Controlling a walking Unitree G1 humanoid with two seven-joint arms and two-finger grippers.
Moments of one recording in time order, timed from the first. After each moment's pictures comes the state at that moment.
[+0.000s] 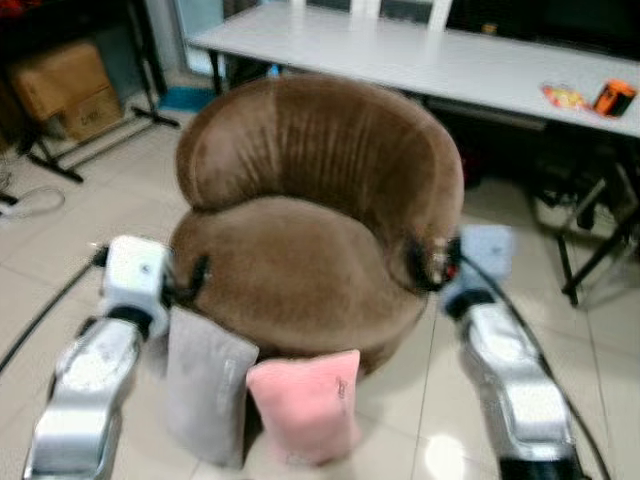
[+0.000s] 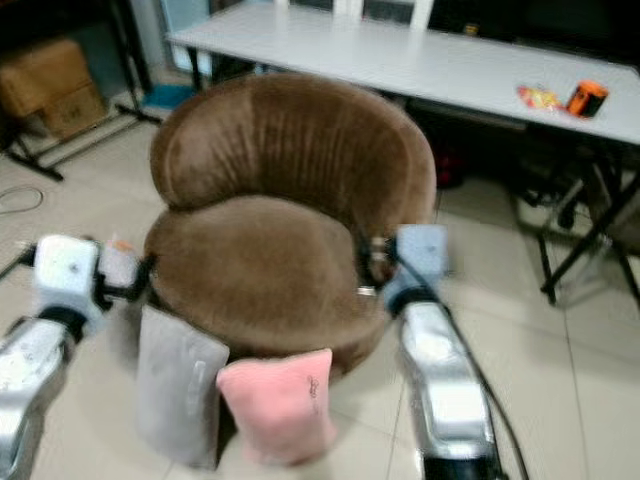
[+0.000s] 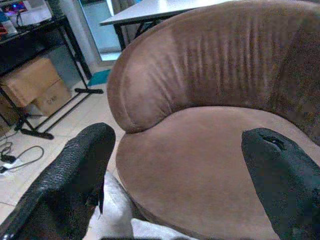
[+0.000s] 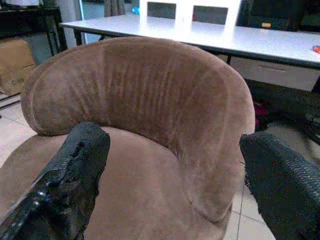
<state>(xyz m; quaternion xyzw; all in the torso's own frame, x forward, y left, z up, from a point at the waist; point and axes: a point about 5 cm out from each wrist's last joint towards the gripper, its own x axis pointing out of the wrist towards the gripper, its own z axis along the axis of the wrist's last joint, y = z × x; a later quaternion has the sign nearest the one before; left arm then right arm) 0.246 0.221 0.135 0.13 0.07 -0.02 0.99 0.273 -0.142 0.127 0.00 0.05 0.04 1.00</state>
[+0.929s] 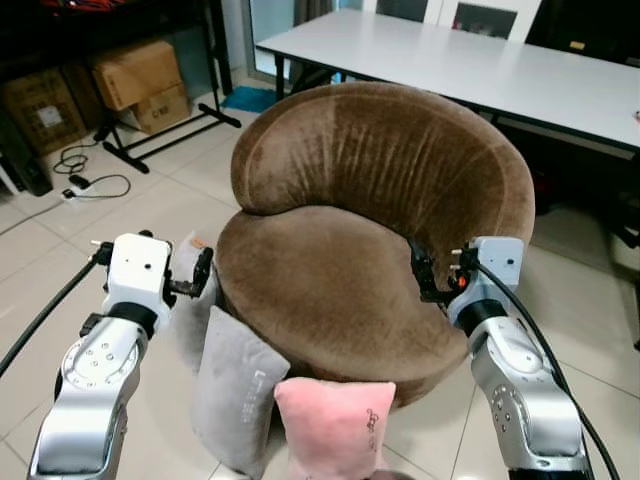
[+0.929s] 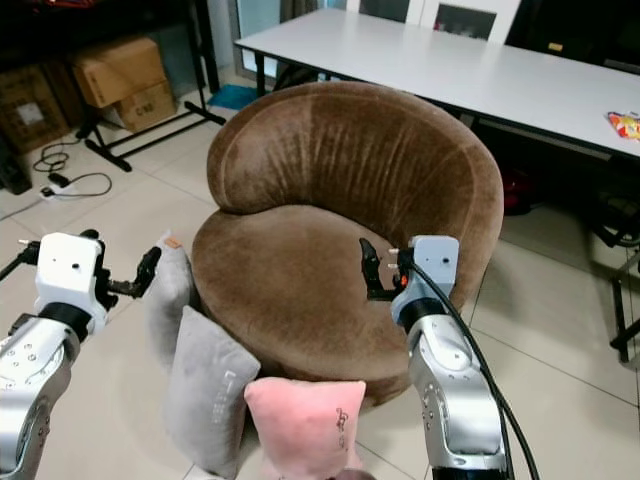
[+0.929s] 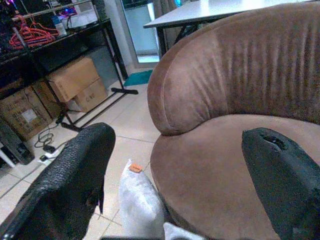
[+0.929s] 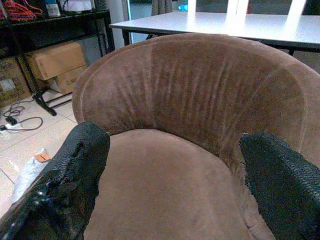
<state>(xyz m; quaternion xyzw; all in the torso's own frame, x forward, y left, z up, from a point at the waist) 0.246 0.217 0.137 0.14 0.05 -0.03 0.99 0.264 -0.154 0.118 0.05 0.06 0.04 1.00</state>
